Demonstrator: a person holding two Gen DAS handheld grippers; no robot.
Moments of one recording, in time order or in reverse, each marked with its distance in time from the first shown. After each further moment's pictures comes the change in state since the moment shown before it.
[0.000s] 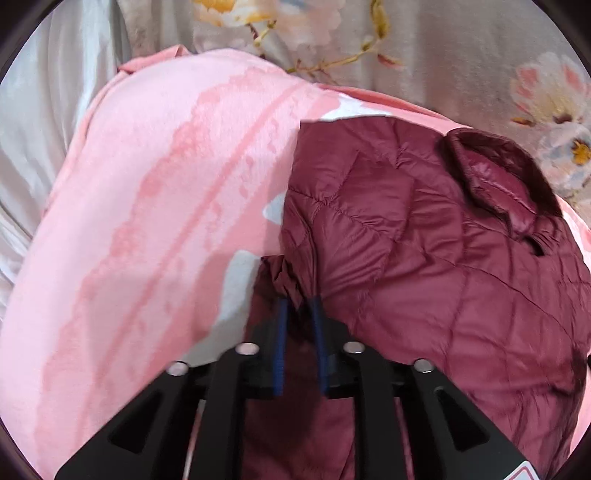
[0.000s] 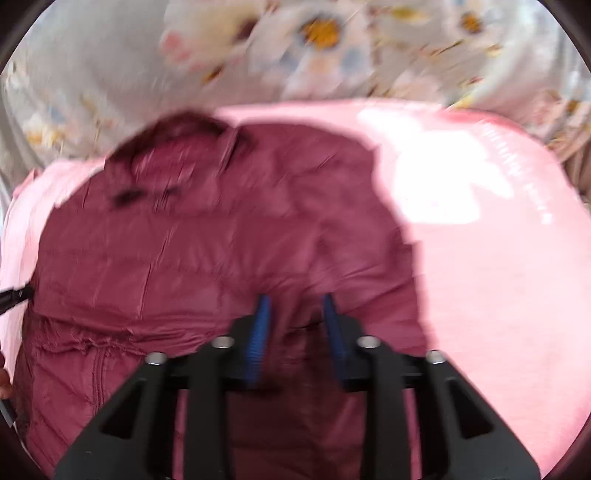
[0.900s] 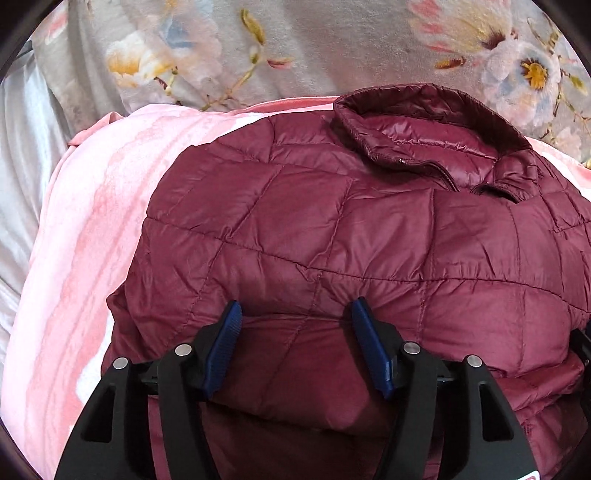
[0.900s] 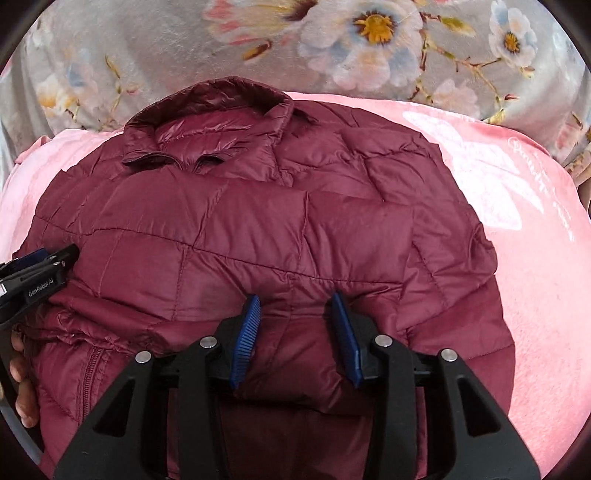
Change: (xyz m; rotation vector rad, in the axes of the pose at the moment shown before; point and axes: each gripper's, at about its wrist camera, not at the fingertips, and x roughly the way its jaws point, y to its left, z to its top) left arm 0.043 -0.120 -0.030 0.203 -0.134 0.051; right arm 0.061 0.060 -0.033 -0.117 0.040 0.009
